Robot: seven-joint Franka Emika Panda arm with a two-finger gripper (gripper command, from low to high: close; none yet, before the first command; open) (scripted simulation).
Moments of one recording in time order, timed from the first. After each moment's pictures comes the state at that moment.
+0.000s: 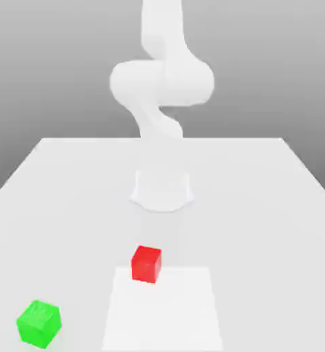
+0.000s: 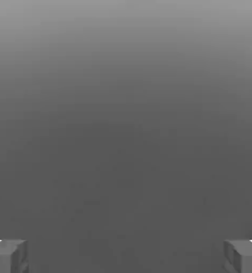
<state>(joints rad) -0.01 -0.74 0.00 -2.37 0.00 2.35 0.81</state>
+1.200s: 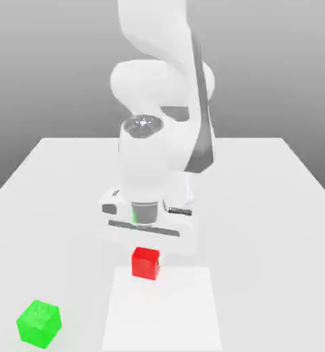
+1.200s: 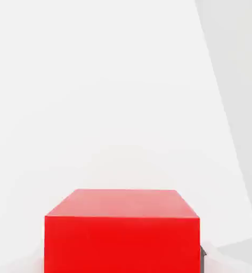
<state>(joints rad) -0.11 0.00 0.01 -2.95 0.00 2.95 0.96</state>
